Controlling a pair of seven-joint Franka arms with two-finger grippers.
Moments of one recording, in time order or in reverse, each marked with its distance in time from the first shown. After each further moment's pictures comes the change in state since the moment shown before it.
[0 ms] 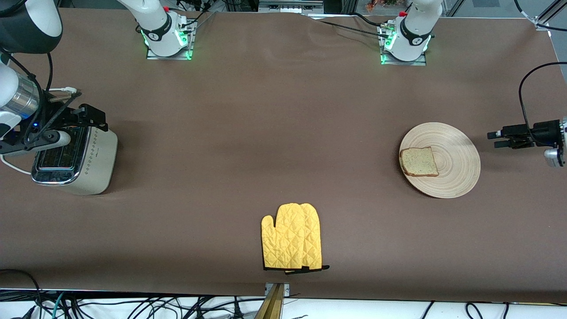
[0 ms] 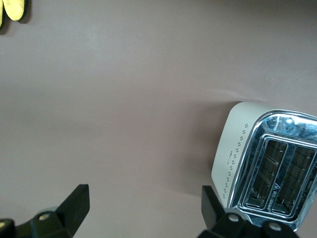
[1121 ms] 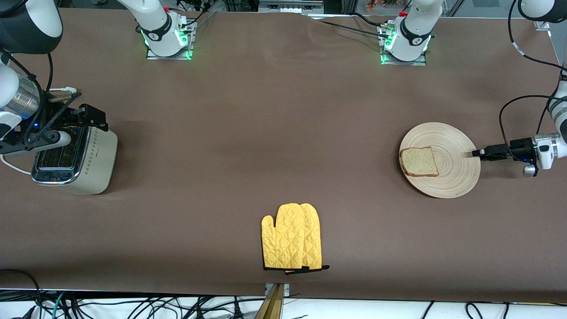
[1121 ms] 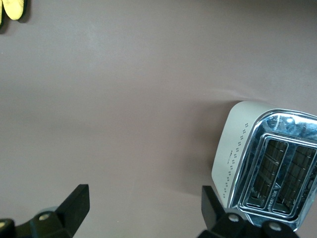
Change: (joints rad) left arm 0.048 0.267 -0.012 0.118 -0.115 0.070 -0.022; right arm 0.000 0.000 0.000 -0.002 0.000 0.000 0.000
